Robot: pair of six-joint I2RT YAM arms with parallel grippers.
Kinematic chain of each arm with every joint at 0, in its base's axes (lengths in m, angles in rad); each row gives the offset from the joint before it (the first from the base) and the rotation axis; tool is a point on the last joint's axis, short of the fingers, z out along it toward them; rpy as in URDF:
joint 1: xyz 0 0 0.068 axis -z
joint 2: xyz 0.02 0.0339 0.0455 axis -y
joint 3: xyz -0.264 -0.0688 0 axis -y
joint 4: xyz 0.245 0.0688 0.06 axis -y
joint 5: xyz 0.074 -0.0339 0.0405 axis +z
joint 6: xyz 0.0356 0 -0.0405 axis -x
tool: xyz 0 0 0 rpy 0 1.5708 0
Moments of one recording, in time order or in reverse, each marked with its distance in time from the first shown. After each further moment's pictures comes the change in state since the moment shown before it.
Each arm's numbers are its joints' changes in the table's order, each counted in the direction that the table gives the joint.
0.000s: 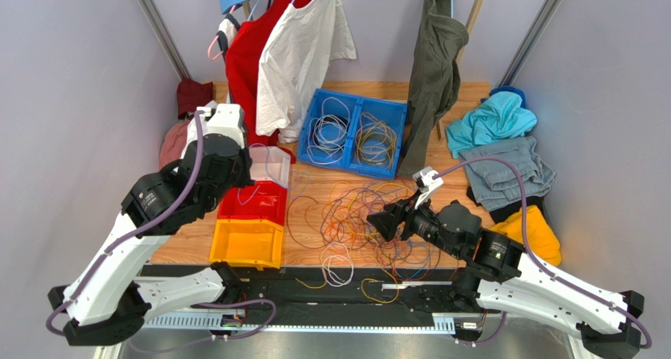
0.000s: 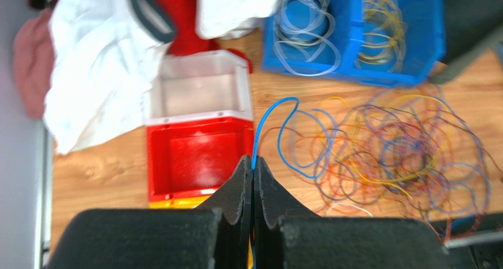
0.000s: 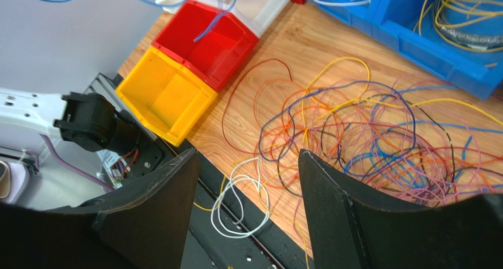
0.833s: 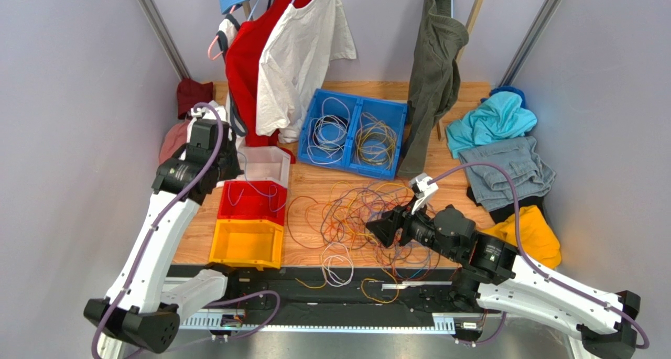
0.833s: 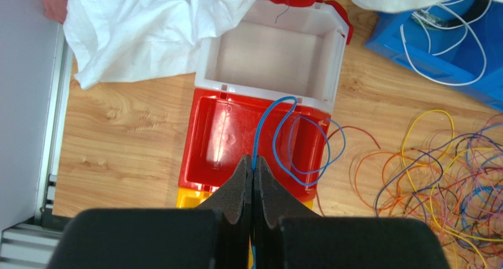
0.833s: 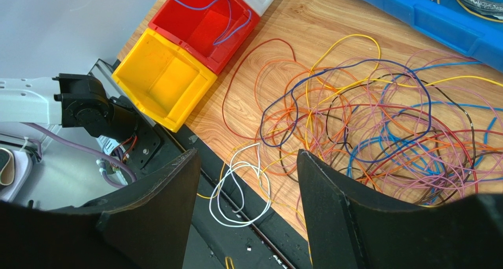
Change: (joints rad) left arm -0.584 -0.035 -0.298 0.145 -0.286 -0.098; right arm 0.000 0.029 -0.093 0.031 0.037 -0.033
